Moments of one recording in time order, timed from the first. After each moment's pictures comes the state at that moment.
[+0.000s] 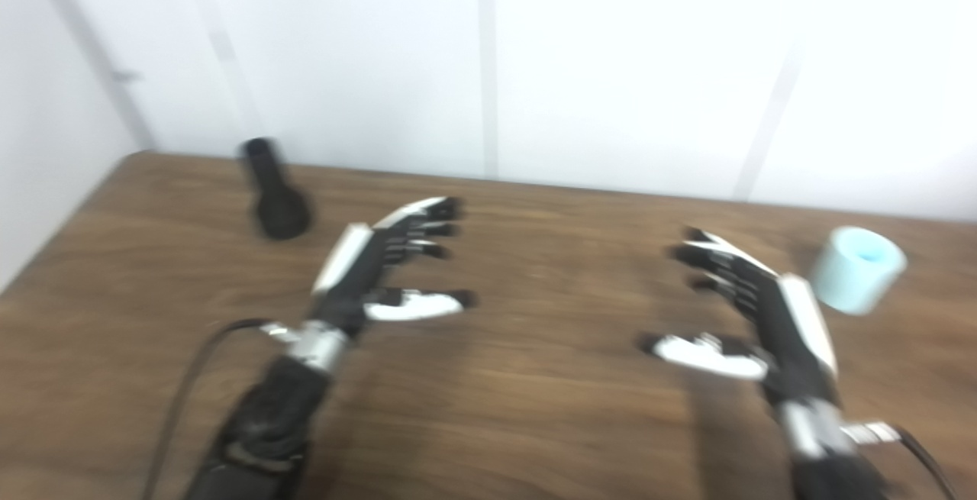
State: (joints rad) left arm -0.21 0.11 -0.09 -0.04 0.23 -0.09 -0.08; right arm -0.12 -0.21 -0.03 -0.24 -0.10 0.13 0.09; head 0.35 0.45
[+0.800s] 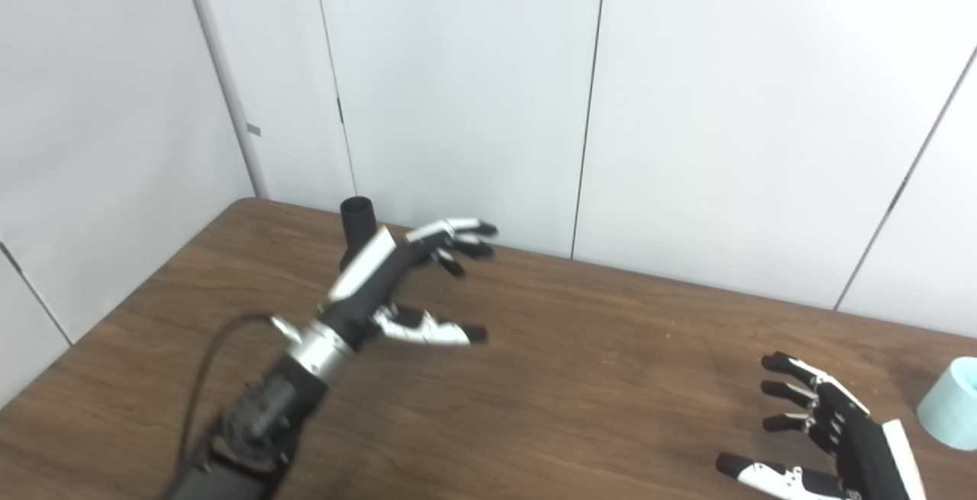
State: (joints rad) left arm -0.29 0.35 0.01 -0.20 0.30 -0.09 -0.14; right arm -0.13 -0.19 -0.04 -0.13 -0.06 0.03 0.09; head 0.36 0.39
